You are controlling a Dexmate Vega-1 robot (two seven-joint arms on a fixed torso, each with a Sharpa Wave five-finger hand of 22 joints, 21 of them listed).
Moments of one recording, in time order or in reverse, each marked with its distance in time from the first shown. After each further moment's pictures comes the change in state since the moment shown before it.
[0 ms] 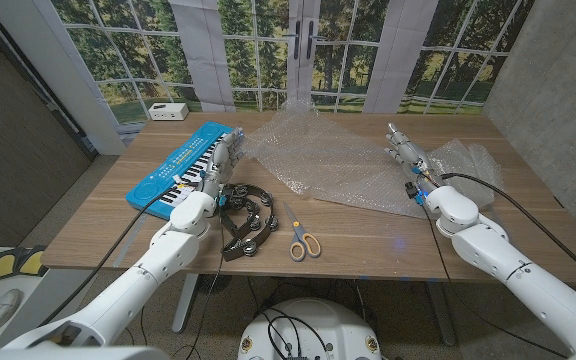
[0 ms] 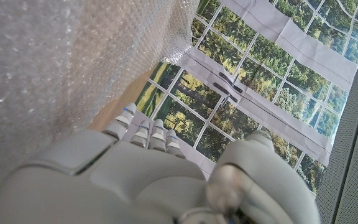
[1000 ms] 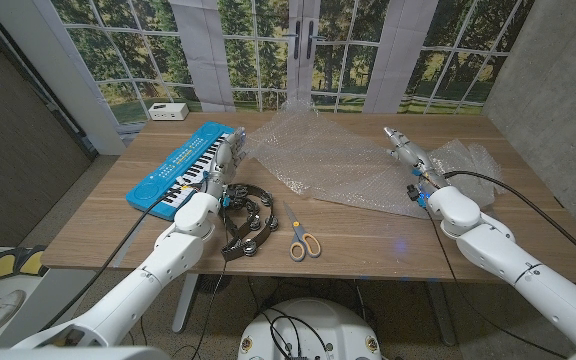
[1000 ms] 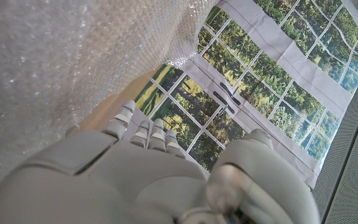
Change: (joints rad) left arm 0.003 -0.019 0.006 -0.002 0.002 0.004 0.017; left_hand 0.004 -0.004 0.000 0.000 0.000 -0.004 0.004 0.000 0.000 0.000 0.000 0.000 -0.005 -0.007 -0.004 0.000 0.000 -0.006 -0.005 0.000 0.000; right arm -0.027 -0.041 -0.008 -0.058 -0.098 -0.024 -0.050; right_hand 0.005 0.005 0.000 -0.008 0.000 -0.003 0.014 0.004 0.000 0.000 0.007 0.000 0.000 -0.002 0.008 0.000 0.000 0.022 0.014 0.008 0.000
